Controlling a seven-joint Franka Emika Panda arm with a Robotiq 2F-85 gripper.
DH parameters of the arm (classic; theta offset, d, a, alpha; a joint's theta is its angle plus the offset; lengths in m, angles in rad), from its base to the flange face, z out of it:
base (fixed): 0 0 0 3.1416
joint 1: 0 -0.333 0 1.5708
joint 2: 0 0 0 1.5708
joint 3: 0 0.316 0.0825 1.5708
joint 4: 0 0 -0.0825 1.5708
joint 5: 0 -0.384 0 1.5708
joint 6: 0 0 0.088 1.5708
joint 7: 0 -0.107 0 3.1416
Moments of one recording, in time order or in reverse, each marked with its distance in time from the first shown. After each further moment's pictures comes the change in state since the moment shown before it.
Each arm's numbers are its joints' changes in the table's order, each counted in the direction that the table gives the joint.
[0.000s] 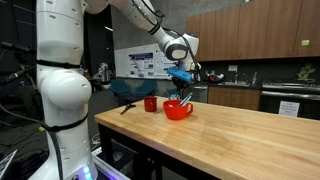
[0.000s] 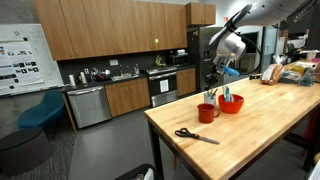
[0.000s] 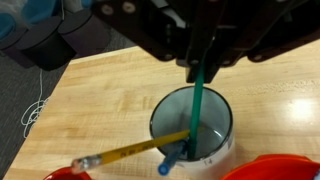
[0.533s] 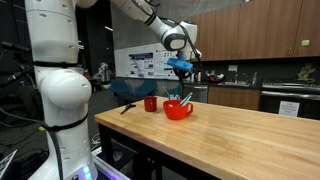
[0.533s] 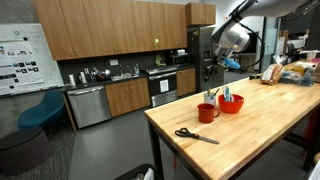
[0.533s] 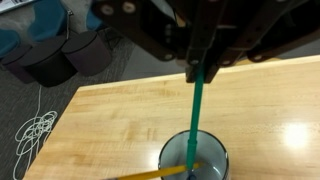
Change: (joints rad) arm 0.000 -0.092 -0.002 -0.002 0.001 -0.027 0.000
